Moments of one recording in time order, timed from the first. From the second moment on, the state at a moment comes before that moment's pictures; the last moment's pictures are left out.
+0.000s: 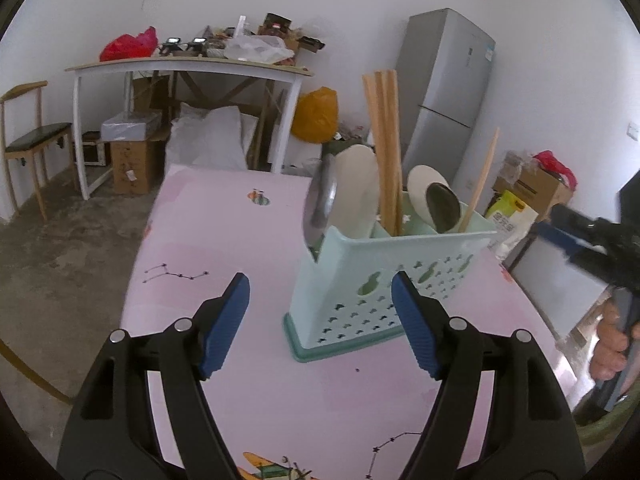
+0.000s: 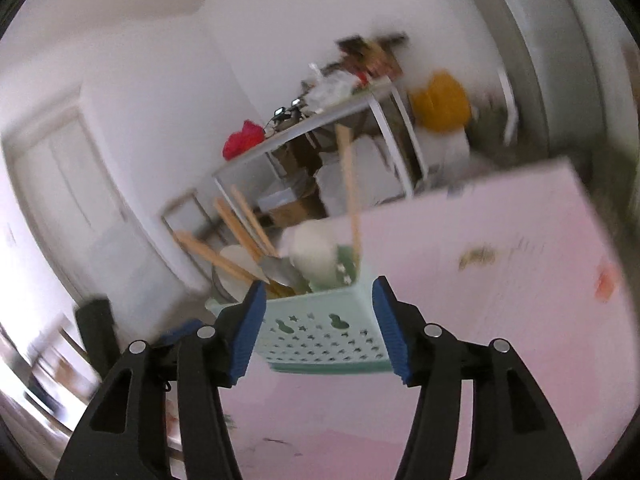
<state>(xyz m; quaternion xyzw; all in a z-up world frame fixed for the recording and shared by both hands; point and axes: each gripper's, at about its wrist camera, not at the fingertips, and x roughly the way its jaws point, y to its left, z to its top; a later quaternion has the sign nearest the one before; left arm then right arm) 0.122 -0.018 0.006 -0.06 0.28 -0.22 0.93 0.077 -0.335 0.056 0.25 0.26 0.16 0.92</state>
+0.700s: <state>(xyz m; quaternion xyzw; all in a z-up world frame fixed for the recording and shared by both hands) 0.152 -0.038 -0.010 -0.11 0.32 -0.29 0.90 0.144 -0.322 0.007 0.34 0.31 0.23 0.86</state>
